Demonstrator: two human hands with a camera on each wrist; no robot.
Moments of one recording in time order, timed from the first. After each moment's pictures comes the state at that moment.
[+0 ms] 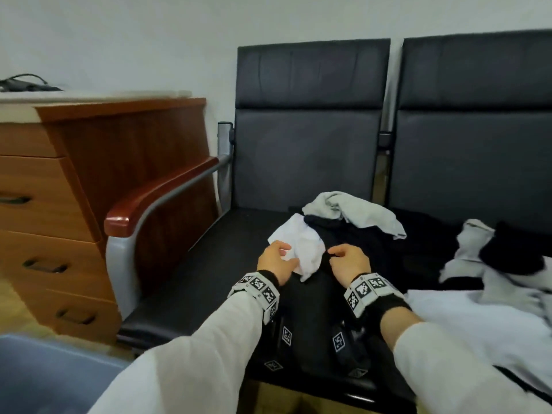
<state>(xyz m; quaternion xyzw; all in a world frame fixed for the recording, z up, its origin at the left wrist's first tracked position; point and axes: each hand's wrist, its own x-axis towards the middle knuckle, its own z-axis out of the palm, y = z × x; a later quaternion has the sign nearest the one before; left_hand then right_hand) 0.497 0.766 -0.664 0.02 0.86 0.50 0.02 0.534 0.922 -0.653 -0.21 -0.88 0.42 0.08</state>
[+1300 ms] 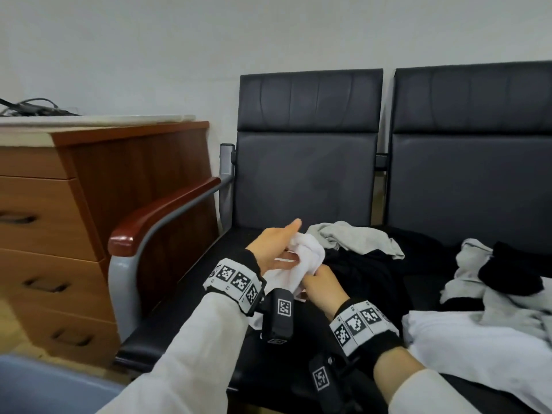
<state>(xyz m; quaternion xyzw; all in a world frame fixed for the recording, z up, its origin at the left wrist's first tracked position) 0.504 0.752 -0.567 0.10 0.72 0.66 0.19 0.545 0.866 -0.633 -0.01 -0.84 0.55 0.05</state>
